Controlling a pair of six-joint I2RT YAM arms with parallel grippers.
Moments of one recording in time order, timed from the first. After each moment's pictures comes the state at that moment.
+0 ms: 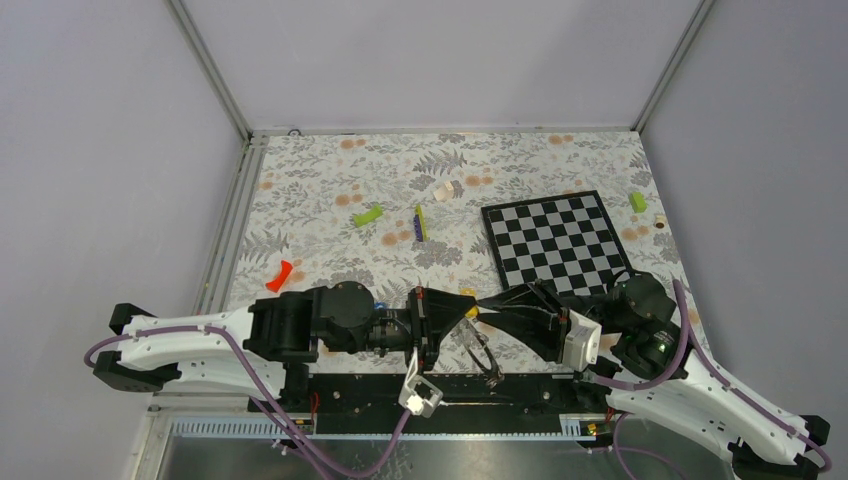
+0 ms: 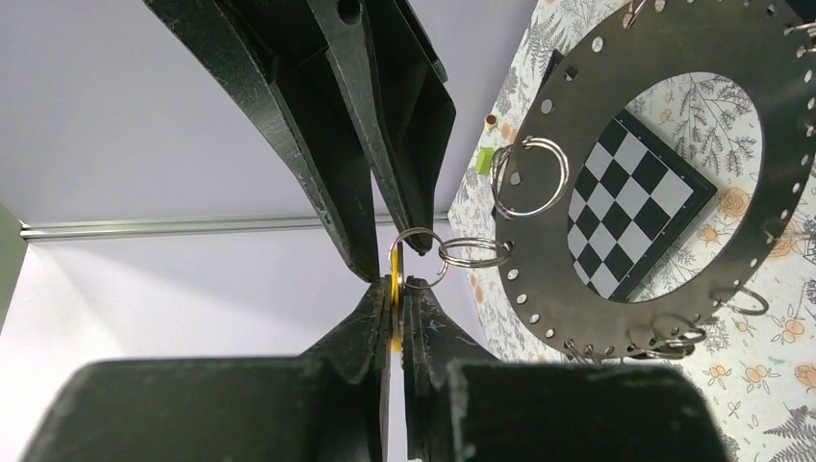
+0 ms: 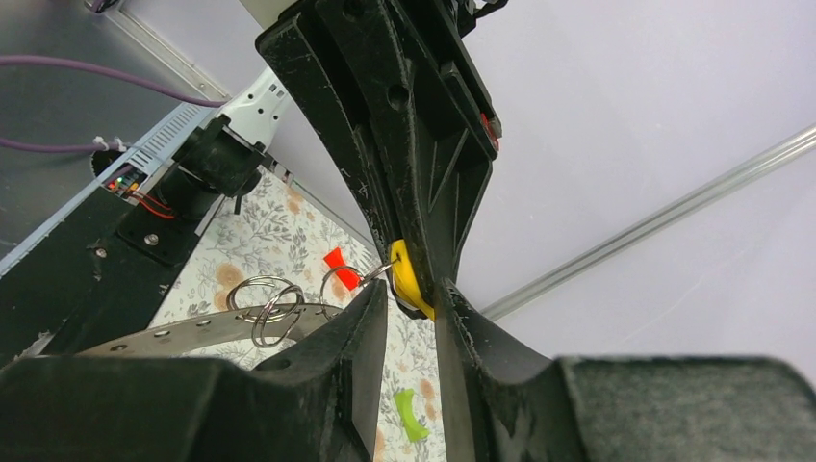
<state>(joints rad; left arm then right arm) -1.52 0.96 1.09 -0.33 0.00 1.37 0.95 0.50 0.71 -0.02 -0.74 -0.71</state>
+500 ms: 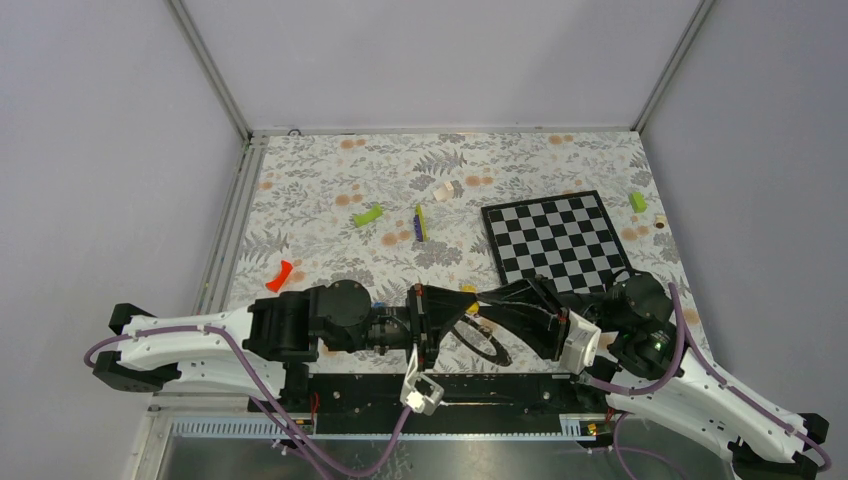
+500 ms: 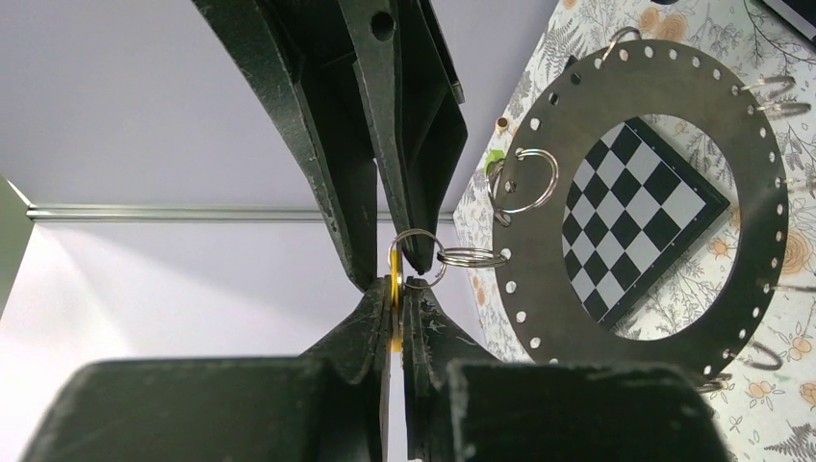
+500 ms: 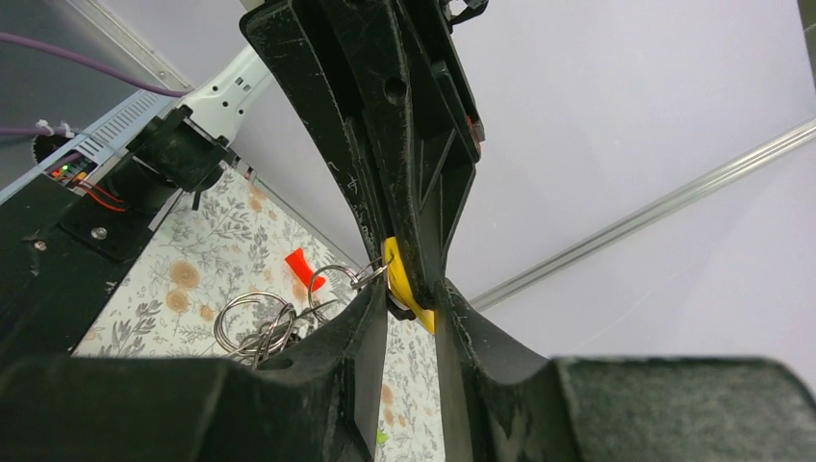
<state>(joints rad) -1.52 0.96 1.09 -0.30 -0.01 1.35 0.95 0.51 0.70 0.04 -0.73 -0.79</state>
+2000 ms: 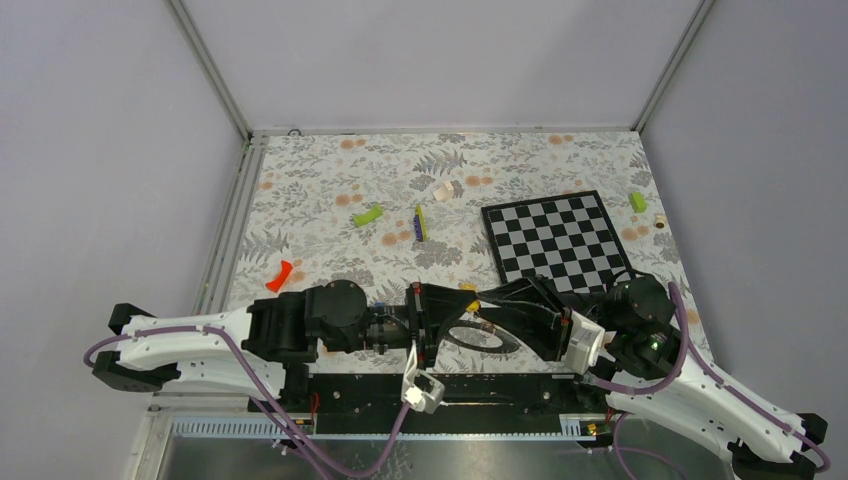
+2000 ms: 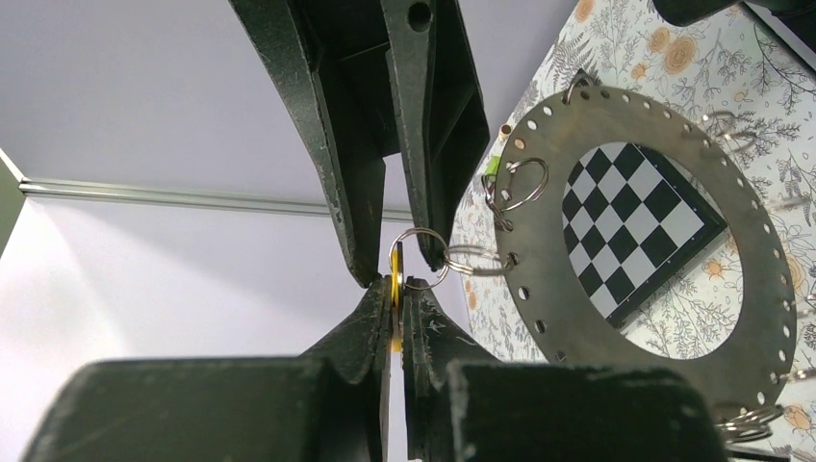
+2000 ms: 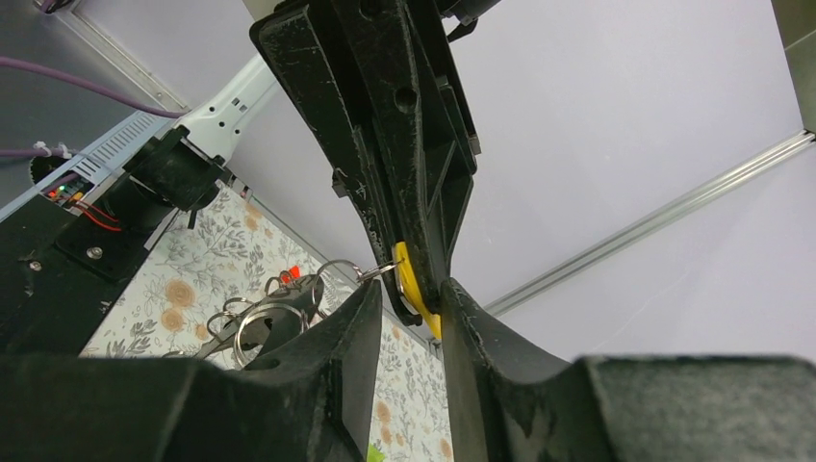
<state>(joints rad) -1.52 0.95 1.09 -0.26 -0.03 1.28 0.95 0.51 0.68 0.12 -0.75 -0.75</state>
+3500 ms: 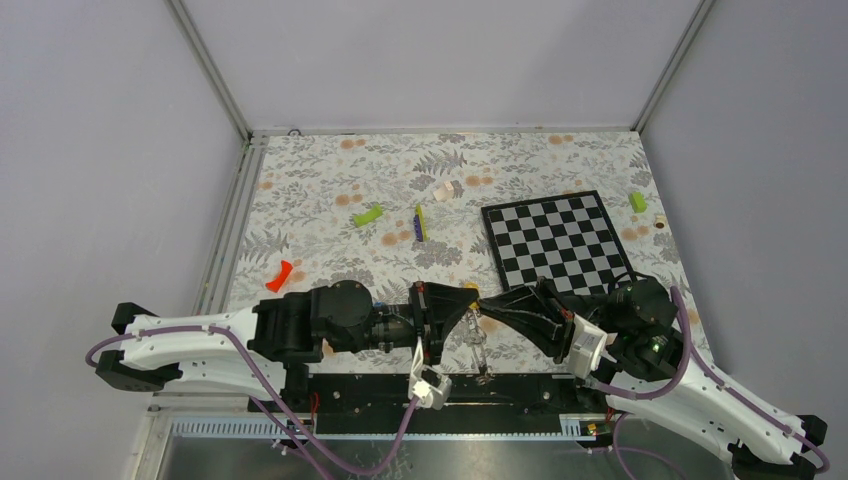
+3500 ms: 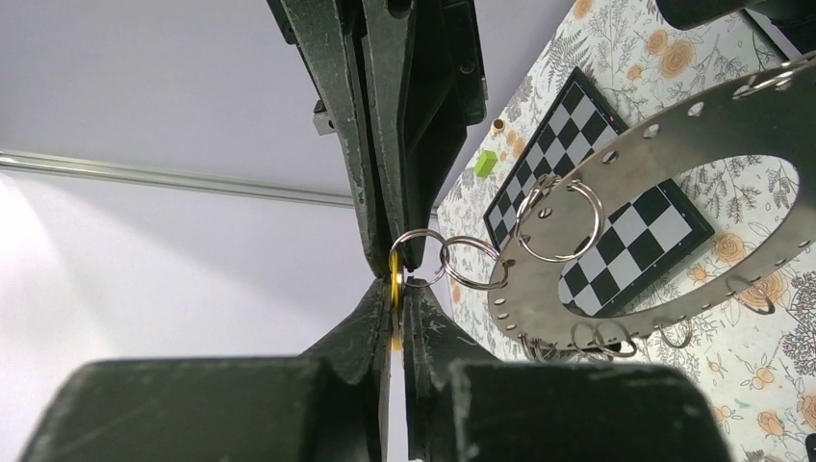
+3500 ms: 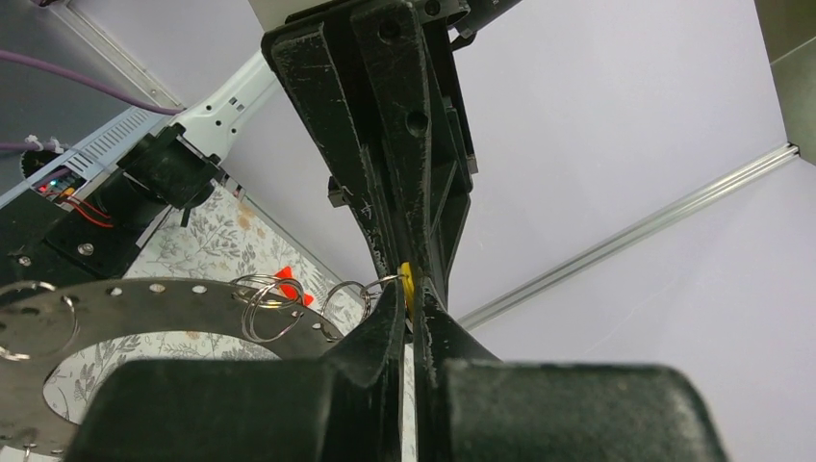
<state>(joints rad) -1.52 0.97 1.09 -0.23 -0.06 1.23 0.95 0.49 0.67 0.12 -0.75 -0.76</state>
